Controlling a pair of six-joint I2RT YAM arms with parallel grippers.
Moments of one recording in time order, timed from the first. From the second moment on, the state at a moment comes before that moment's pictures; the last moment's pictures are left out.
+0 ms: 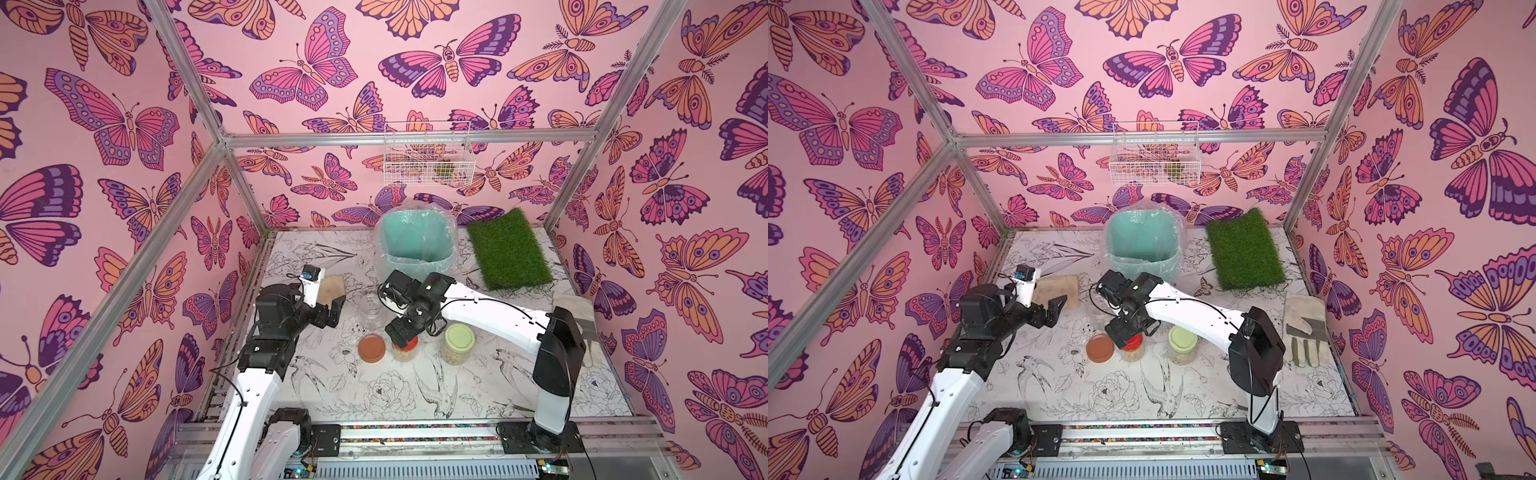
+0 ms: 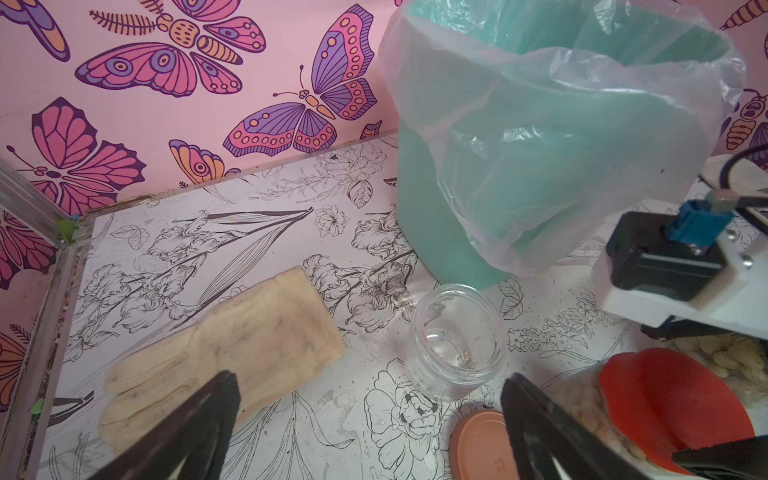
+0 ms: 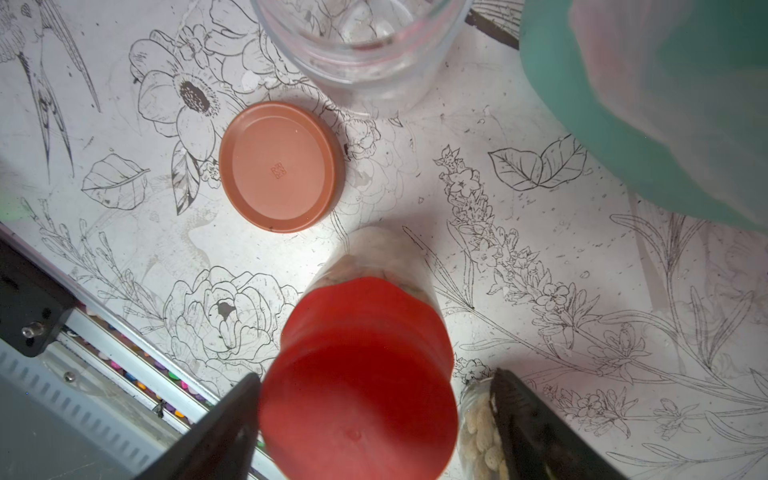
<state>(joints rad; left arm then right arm) -0.04 0.81 0.72 -0.35 0.34 0.17 0.98 1.88 1.66 -1.10 0.00 0.26</state>
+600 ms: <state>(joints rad) -0.04 0.81 0.71 -0.35 0.34 0.17 0.98 1.88 1.66 -1.10 -0.02 0.26</state>
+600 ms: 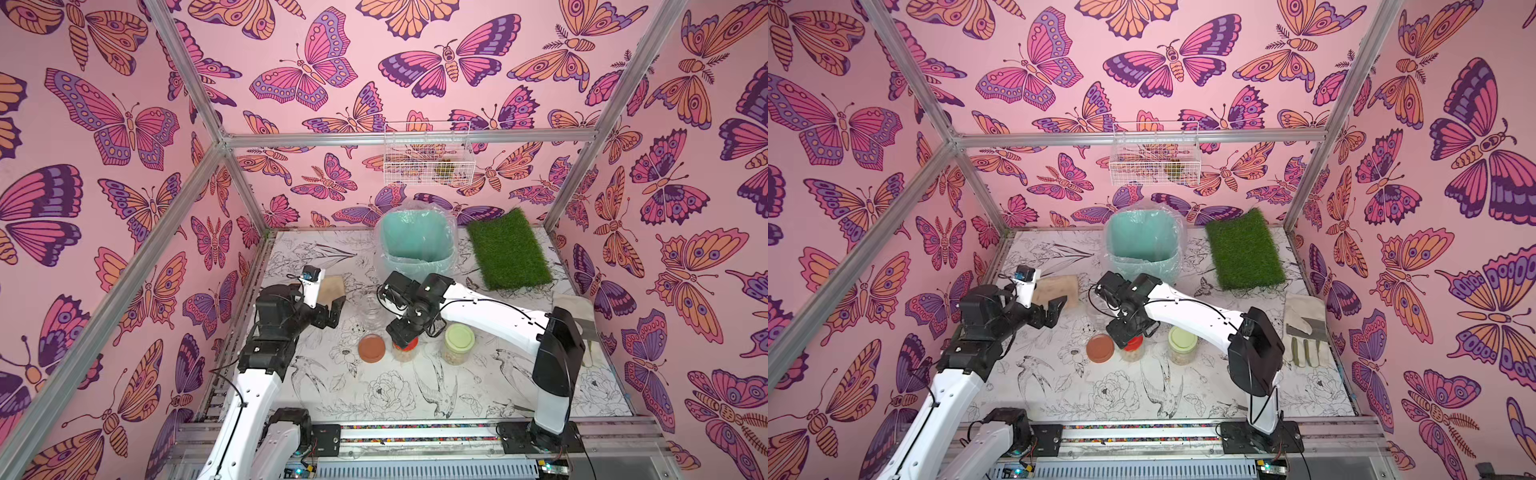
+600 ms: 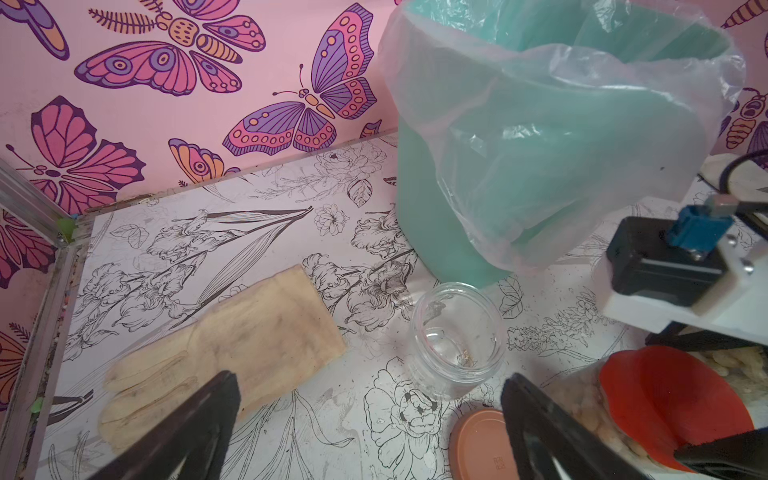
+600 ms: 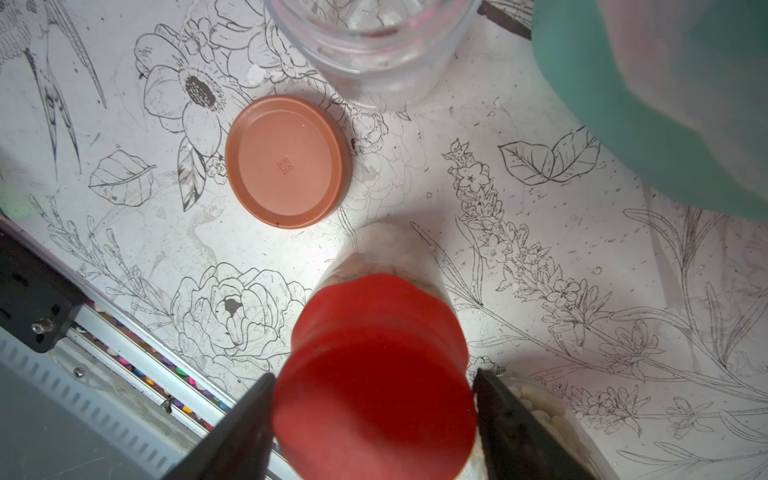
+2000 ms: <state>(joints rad) -0.25 0.75 0.71 -0.37 0.70 0.22 0.71 1.46 1.38 -0.83 -0.32 0.36</state>
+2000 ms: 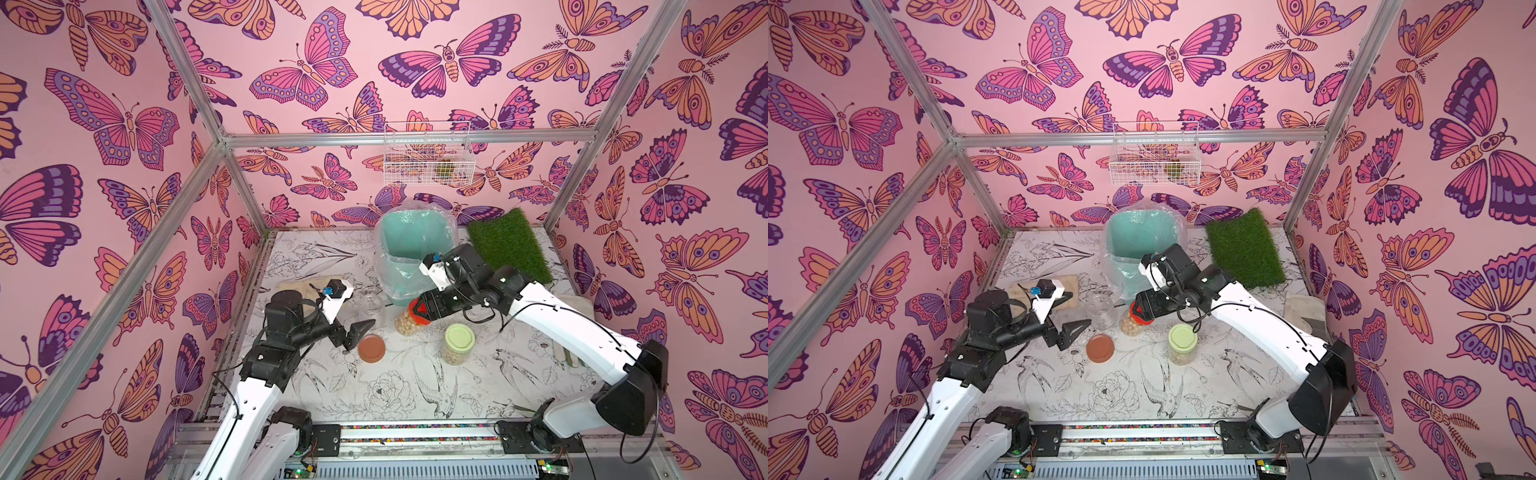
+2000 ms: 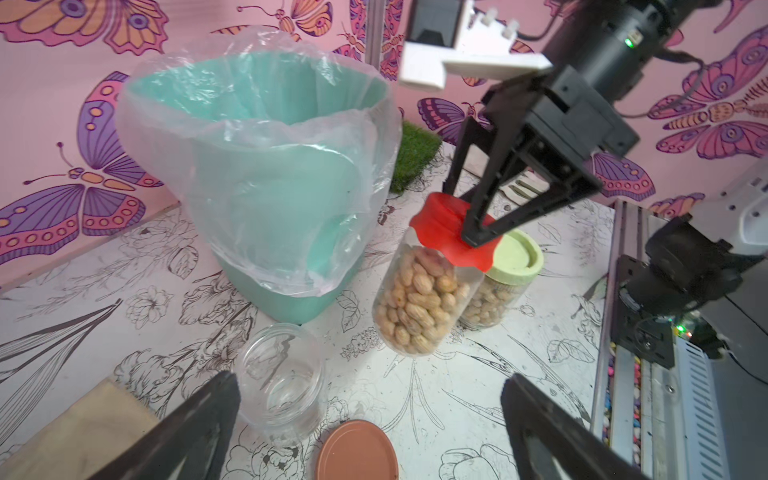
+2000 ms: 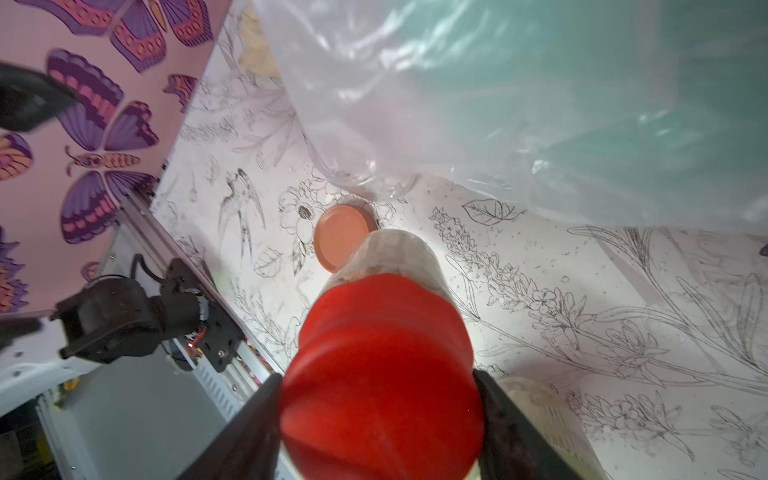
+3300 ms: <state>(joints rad) -0.52 0.99 0.70 -0.21 0.48 0.26 0.66 1.42 1.29 -0.54 -0.70 0.56</state>
